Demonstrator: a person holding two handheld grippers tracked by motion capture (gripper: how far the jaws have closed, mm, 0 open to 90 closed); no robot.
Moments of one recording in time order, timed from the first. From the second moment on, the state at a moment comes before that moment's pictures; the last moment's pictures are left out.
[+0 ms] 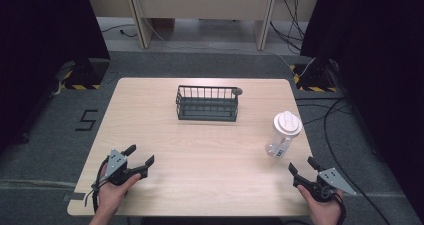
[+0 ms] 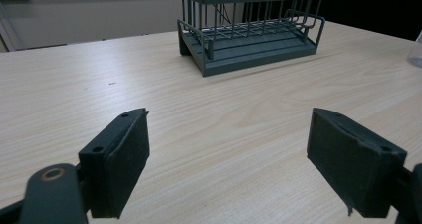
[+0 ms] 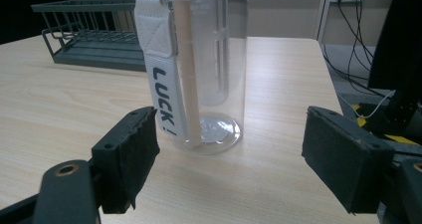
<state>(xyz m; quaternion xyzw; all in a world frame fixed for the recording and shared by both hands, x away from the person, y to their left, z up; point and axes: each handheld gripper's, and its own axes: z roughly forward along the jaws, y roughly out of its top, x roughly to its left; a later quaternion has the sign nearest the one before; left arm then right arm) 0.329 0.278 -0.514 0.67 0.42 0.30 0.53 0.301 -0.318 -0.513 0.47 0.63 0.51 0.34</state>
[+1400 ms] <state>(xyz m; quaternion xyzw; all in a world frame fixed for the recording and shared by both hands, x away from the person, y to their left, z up) 0.328 0.275 -0.514 0.67 0.42 0.29 0.54 0.340 -0.282 -0.500 0.47 0.64 0.50 0.34</state>
